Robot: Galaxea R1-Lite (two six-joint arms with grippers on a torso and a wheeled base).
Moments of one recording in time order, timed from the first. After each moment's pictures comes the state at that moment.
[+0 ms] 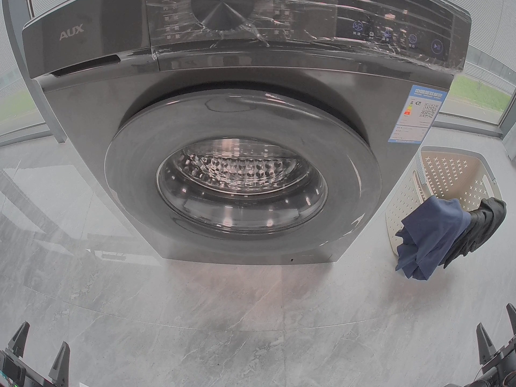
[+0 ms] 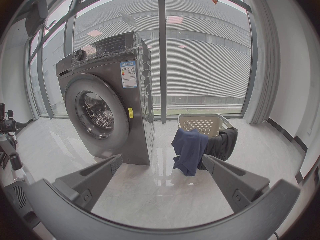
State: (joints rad) left arm 0.00 0.02 -0.02 0.01 0.00 -0.03; right arm 0.00 0.02 -0.02 0.00 0.01 0.00
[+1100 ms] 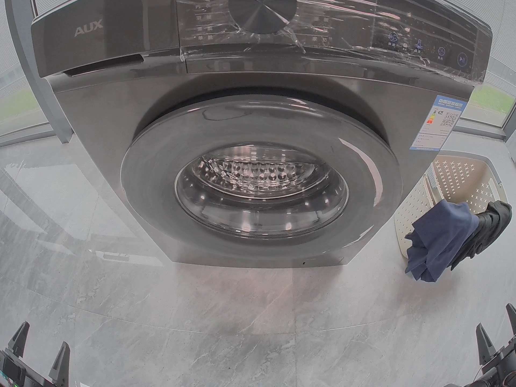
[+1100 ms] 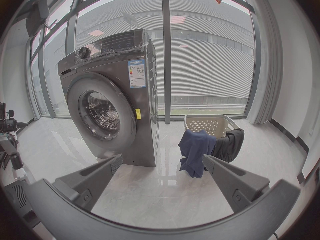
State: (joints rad) left arm 0.00 0.02 -0.02 0.01 0.00 -0.03; right arm 0.00 0.02 -0.02 0.00 0.01 0.00
